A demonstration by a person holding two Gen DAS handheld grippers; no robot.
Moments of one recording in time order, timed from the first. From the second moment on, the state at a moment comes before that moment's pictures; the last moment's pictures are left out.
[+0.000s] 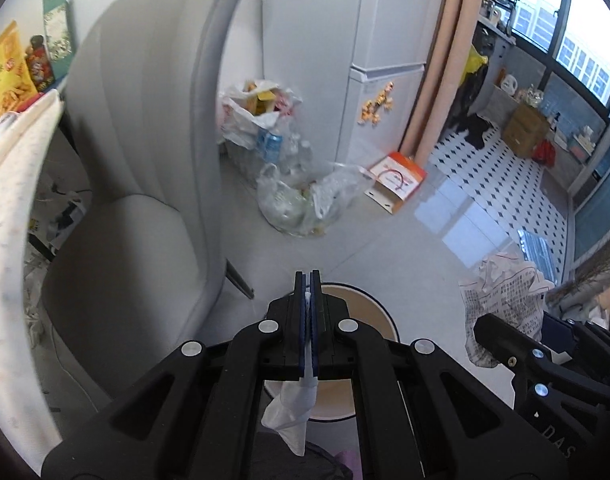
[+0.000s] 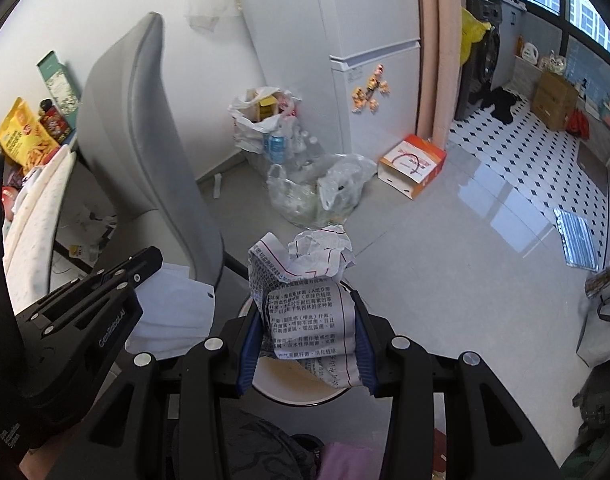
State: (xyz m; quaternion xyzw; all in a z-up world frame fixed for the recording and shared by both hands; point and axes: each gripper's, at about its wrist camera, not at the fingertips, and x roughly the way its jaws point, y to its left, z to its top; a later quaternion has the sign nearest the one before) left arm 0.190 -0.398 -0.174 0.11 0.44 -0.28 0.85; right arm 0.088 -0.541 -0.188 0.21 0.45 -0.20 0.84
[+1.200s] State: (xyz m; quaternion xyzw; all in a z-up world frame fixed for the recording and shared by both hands) left arm 0.204 -0.317 -0.132 0.06 0.43 -0.16 0.89; right arm 0.111 -0.519 -0.182 0.20 0.44 -0.16 0.86
